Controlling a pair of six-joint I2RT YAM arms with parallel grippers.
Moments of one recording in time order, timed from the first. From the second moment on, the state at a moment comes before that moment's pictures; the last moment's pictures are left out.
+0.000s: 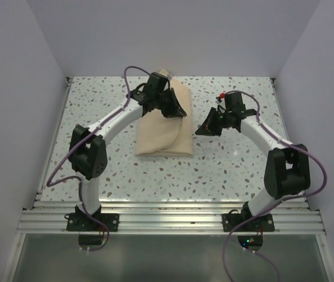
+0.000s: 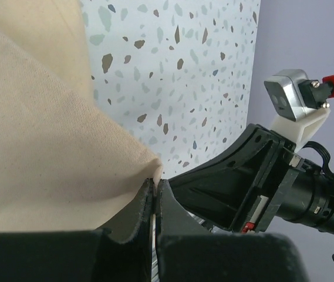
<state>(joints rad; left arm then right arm) -0.56 1.95 1.75 -0.52 0.35 -0.90 0.22 1.62 1.18 -0.49 -0.54 0.68</state>
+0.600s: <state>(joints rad) -0.63 2.18 1.90 -0.53 0.39 -0.87 0.21 1.78 1.05 -0.49 -0.55 0.65</state>
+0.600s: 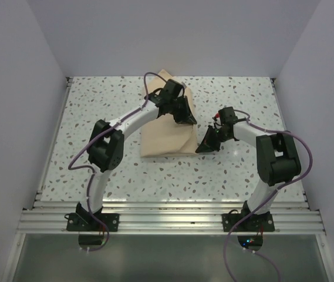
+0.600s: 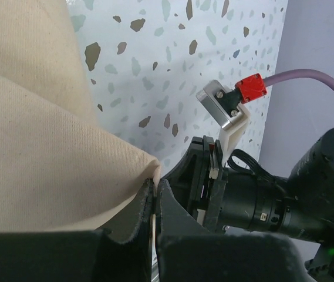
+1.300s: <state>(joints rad) -0.64 2.29 1.98 -0.54 0.41 -0.77 0.19 1.74 1.17 -0.58 -0.56 0.60</state>
